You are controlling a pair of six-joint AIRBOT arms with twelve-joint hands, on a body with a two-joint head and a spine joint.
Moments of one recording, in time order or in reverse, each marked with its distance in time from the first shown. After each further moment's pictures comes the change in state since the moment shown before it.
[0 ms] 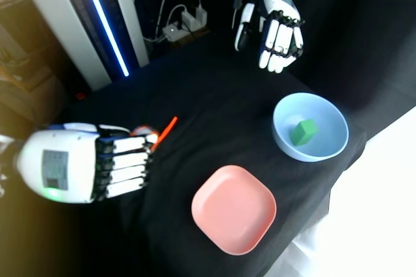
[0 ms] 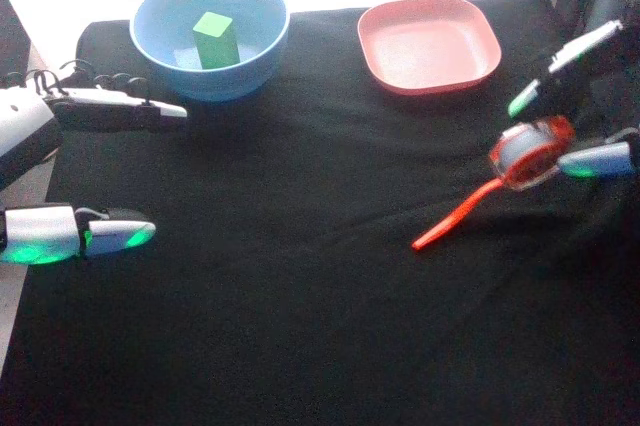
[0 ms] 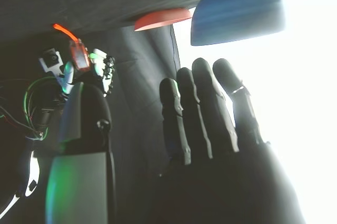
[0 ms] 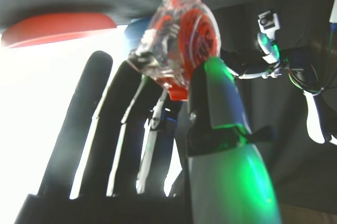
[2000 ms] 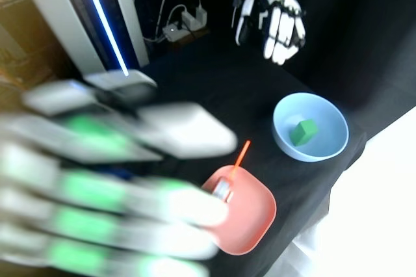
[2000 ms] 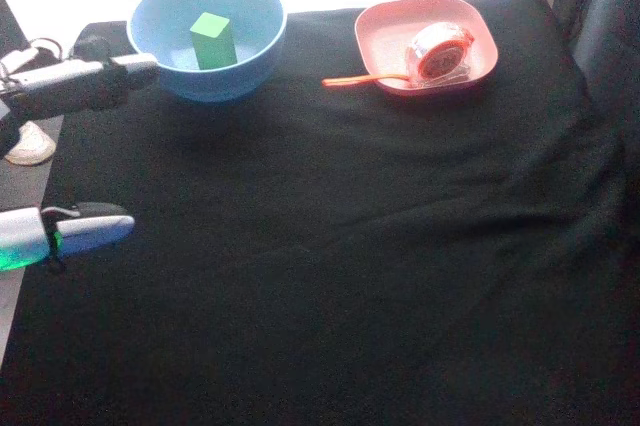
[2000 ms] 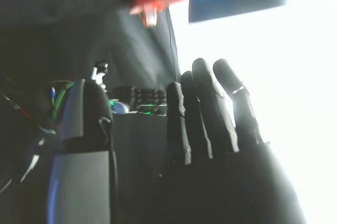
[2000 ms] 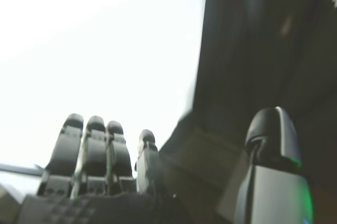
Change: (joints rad) left arm 0.109 0.043 -0.066 -0.053 -0.240 -0.002; right arm 0.156 0.081 -0.061 0.180 0.177 -0.108
